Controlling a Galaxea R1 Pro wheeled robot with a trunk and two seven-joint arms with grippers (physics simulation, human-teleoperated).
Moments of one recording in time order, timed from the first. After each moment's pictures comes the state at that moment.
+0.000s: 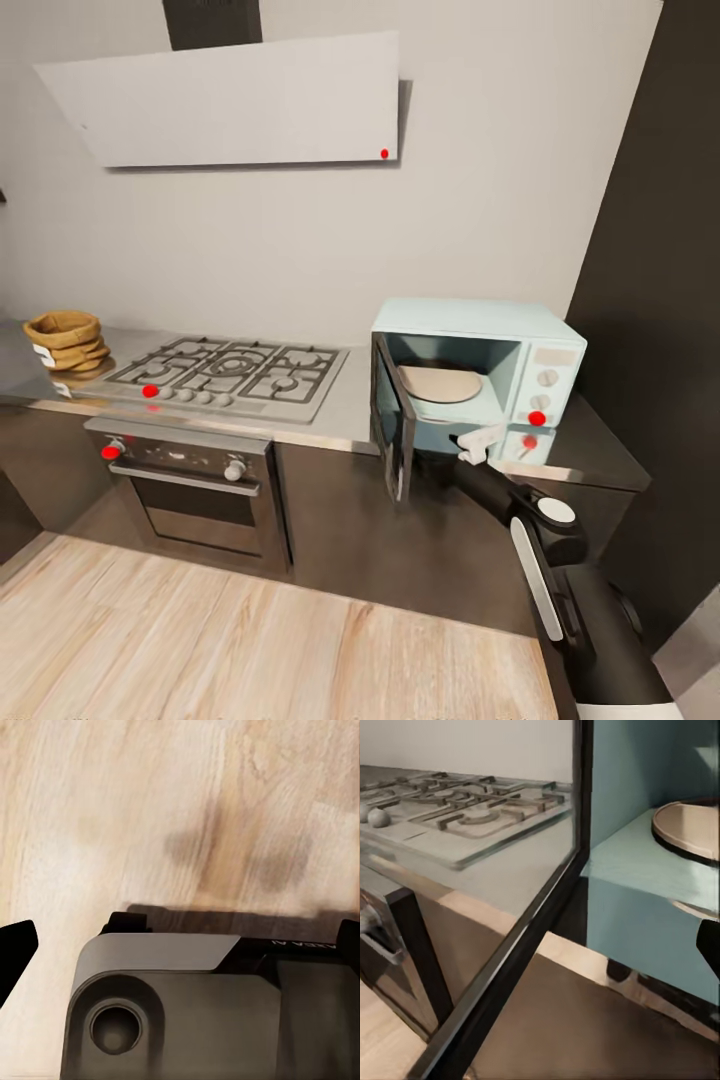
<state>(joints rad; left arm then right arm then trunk) -0.10 -0.05 0.08 -0.13 0.01 -0.22 0.00 -0.44 0.00 0.03 -1.55 -0.01 0.46 0.45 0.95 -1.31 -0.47</state>
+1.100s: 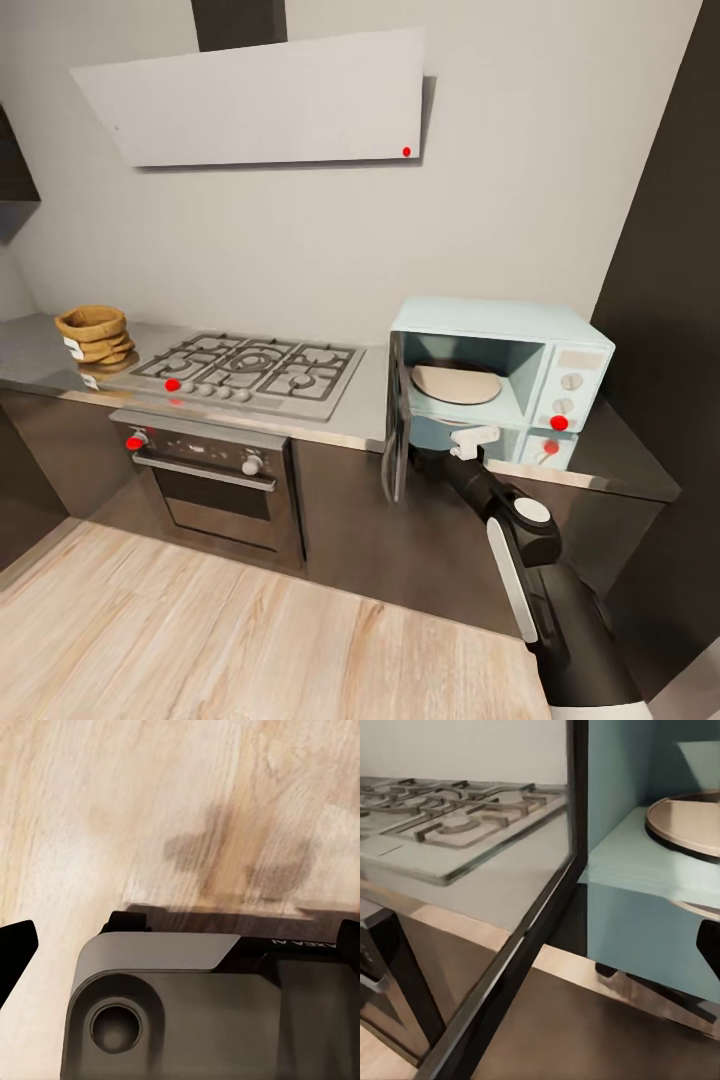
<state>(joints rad) -0.11 -0.05 0.08 -0.13 0.01 -0.22 0.00 -0.44 0.08 0.06 -1.55 0.00 0.47 0.23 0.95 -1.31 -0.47</state>
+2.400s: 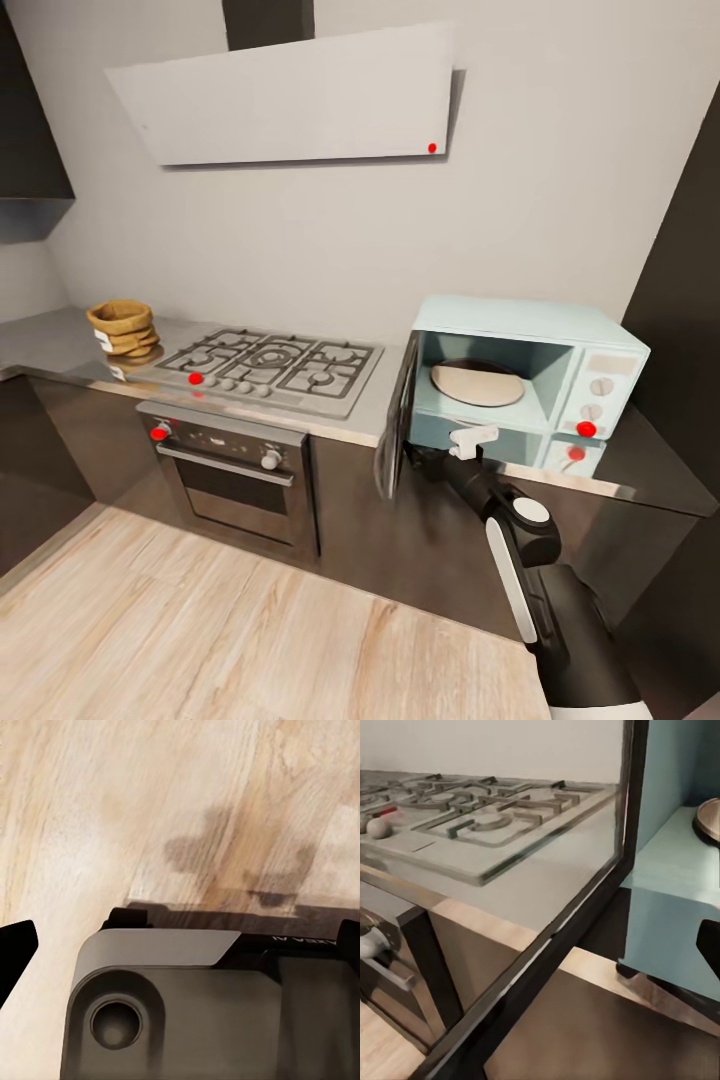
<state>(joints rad) -0.10 -0.05 0.08 -0.13 0.01 -0.22 0.00 -0.44 0.08 0.07 -1.55 0.00 0.47 0.23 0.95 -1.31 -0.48</state>
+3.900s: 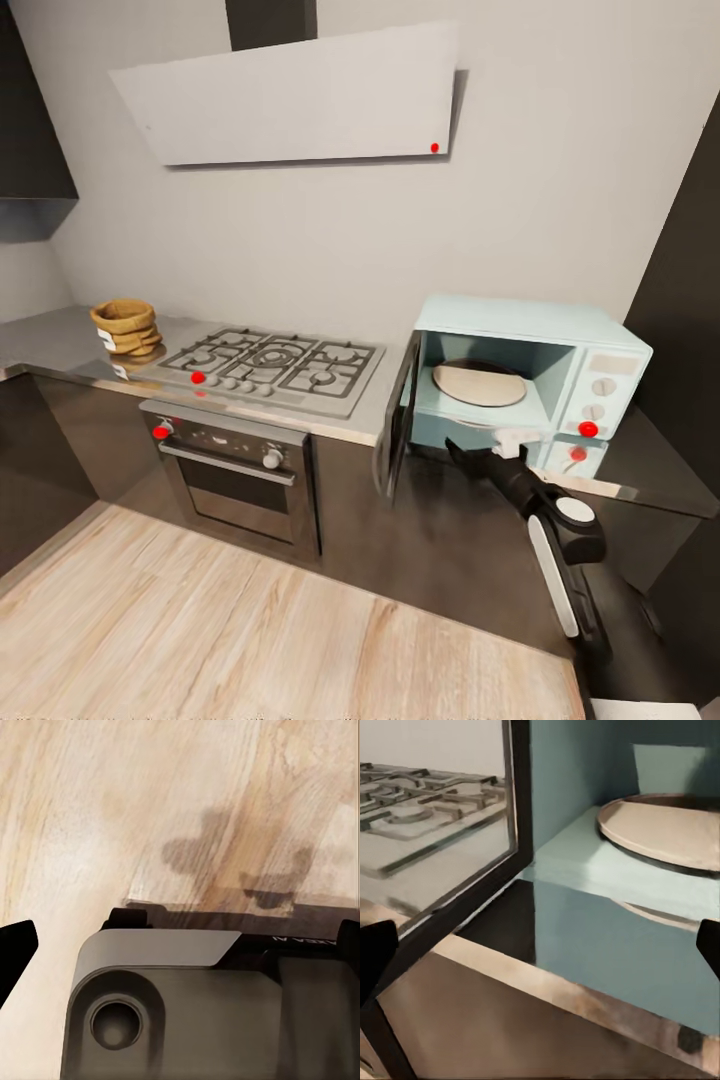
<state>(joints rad) -0.11 -0.05 0.08 -0.13 0.01 -0.22 0.00 -0.44 -0.03 -0.02 -1.54 0.00 0.46 0.23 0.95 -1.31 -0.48</state>
